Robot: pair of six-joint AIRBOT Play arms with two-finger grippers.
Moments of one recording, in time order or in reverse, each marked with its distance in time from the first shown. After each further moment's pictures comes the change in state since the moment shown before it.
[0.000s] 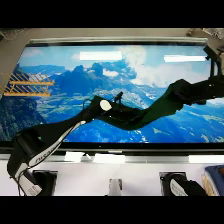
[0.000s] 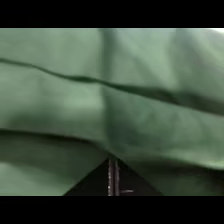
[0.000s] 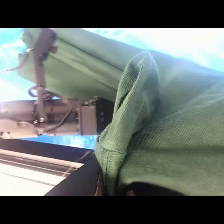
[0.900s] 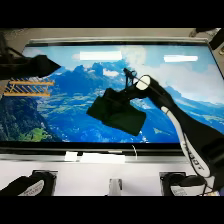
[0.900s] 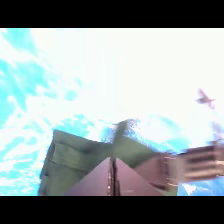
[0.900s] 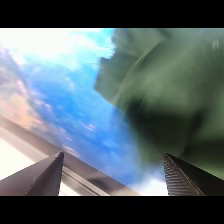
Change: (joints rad) left arm 0.661 0.771 0.031 0.561 -0.409 0.092; right arm 0.549 -0.547 0.000 0.267 -0.584 0.078
